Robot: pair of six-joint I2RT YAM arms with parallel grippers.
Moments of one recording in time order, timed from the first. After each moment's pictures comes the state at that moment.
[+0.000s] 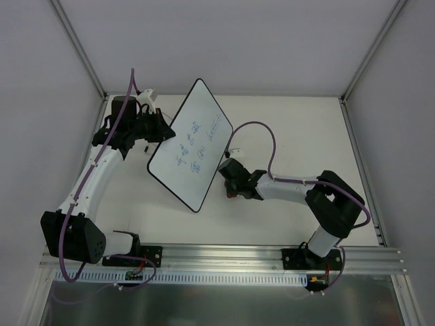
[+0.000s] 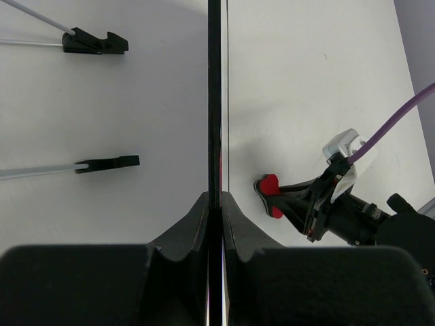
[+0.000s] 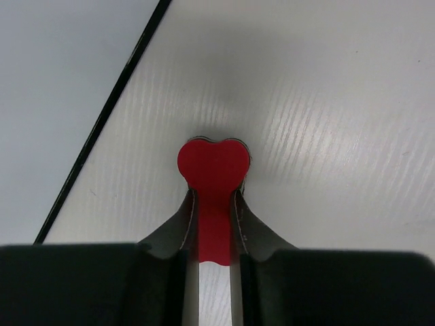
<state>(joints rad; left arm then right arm) -0.15 1.30 1.22 -0.52 0.44 -0.28 0.94 1.68 0.92 -0.21 0.36 0.60</state>
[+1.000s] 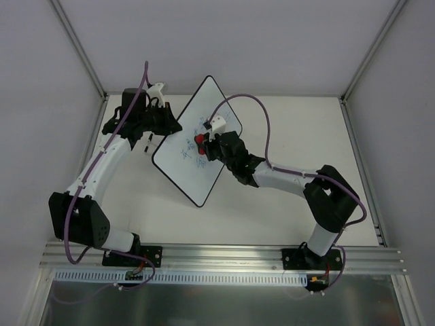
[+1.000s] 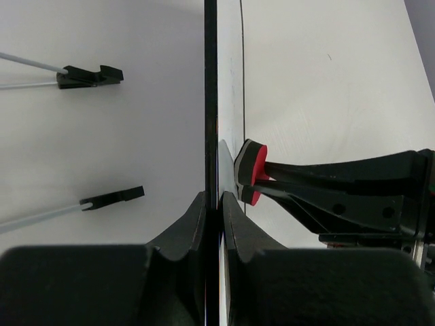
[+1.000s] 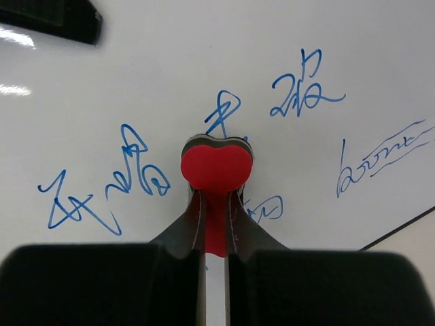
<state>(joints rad) -0.21 1.42 1.29 -0.48 0.44 -0.22 0.88 1.73 1.09 0.37 0.15 0.14</state>
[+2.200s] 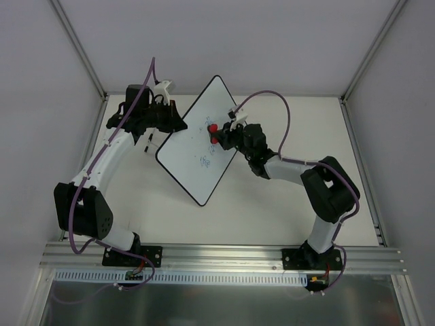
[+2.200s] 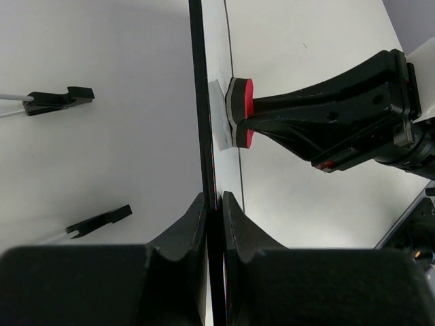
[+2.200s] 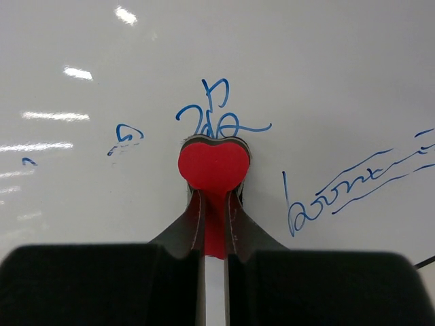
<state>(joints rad) -0.21 1.50 1.35 -0.47 0.56 -0.15 0.65 1.79 0.99 0.66 -0.11 0.20</state>
